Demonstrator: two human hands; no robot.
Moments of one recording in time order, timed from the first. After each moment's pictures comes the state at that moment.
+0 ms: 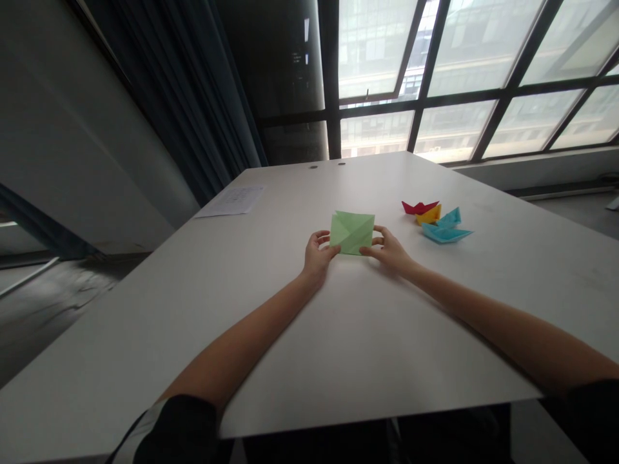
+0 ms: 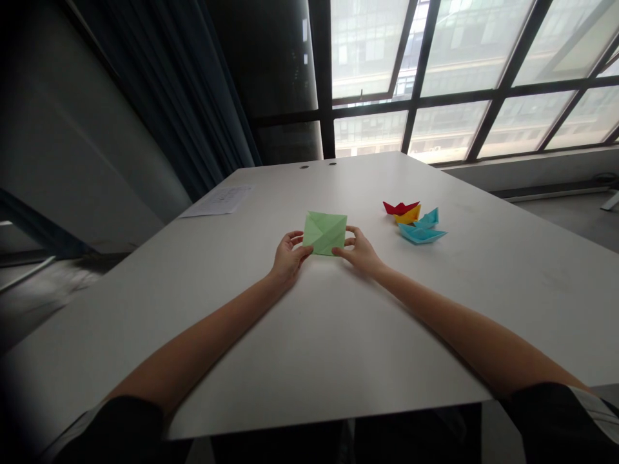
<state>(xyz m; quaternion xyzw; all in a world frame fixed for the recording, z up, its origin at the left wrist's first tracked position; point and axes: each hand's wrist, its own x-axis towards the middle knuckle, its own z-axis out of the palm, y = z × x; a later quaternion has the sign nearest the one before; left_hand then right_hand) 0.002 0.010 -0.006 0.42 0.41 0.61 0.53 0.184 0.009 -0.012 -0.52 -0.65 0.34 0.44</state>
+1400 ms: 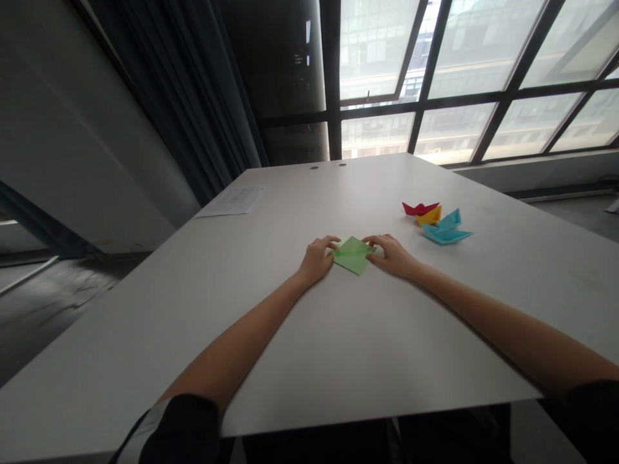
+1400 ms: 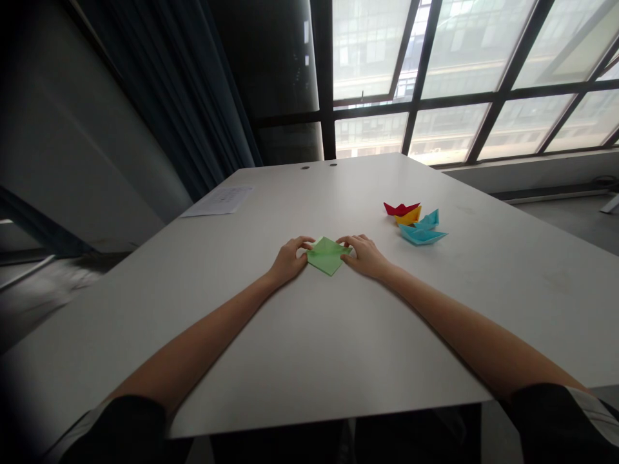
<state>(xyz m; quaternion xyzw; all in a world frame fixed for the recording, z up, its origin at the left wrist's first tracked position) -0.031 0.015 -0.005 0.81 0.46 0.34 0.13 0.204 0.016 -0.020 -0.44 -0.84 0.06 0.31</state>
